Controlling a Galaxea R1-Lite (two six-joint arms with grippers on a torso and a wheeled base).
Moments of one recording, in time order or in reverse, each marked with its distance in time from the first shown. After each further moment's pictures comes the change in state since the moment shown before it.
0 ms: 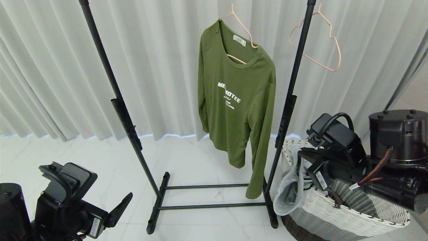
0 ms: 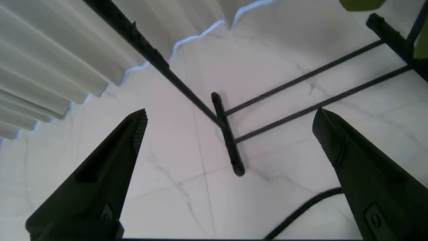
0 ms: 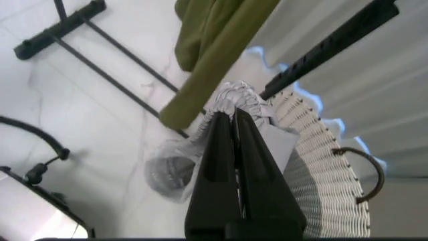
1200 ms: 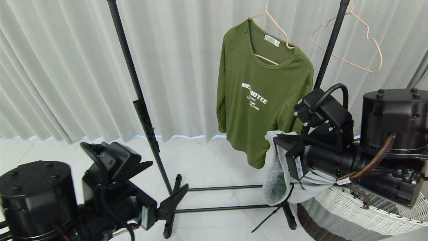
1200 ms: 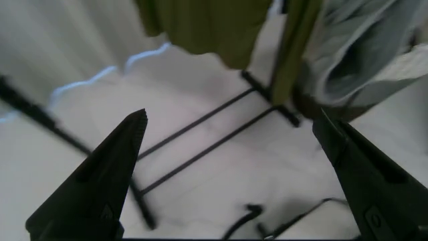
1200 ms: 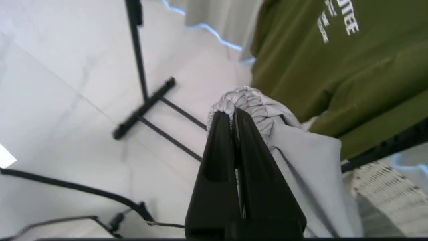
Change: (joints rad) left arm -0.343 0.147 -0.208 0.000 -0.109 -0.285; right arm 0.166 0.024 -0.143 -0.009 0.004 0.206
